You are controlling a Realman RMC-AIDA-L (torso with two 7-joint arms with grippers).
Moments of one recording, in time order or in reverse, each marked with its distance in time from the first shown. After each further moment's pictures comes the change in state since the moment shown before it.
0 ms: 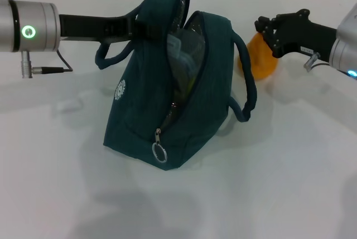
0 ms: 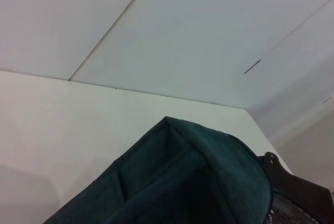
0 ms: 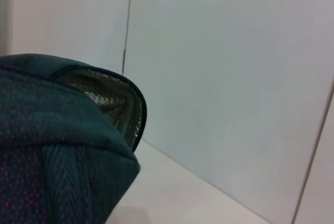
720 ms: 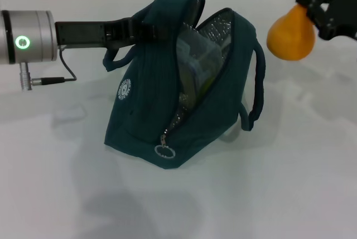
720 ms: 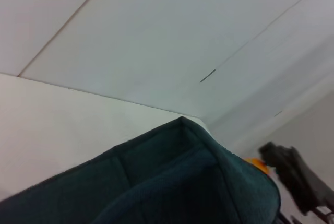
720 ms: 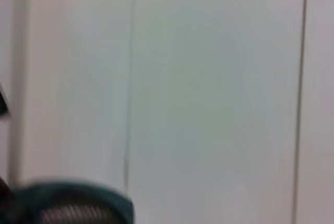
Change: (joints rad) left arm 0.061 -0.016 0.008 0.011 -0.133 0.075 0.022; right arm -0.257 -0.009 -0.001 -0.345 0.066 -0.360 0.208
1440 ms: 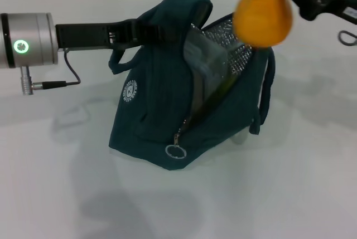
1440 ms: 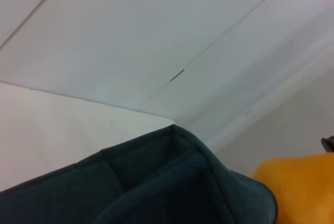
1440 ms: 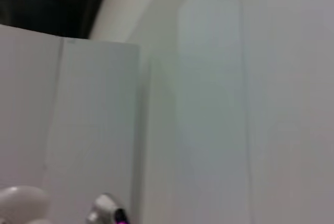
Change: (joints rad) left arm 0.021 -0.003 0.028 0.010 -0.074 0.038 0.027; right arm 0.070 0.007 -0.118 -0.038 0.146 -0.272 0.091
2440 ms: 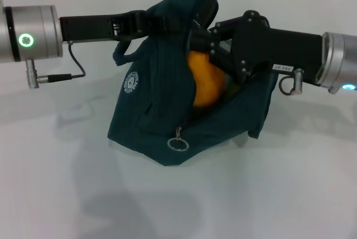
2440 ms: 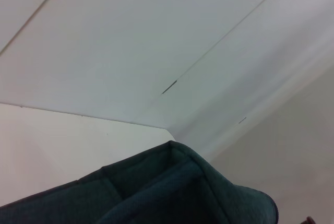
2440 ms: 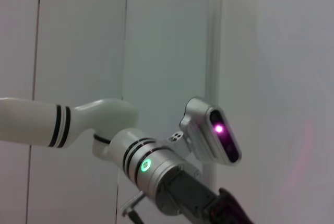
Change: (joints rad) left arm -0.013 -0.002 0.007 -0.010 -0.025 -0.025 0.029; right arm 0.063 0.002 -0.360 0.056 0.054 0.129 -0.049
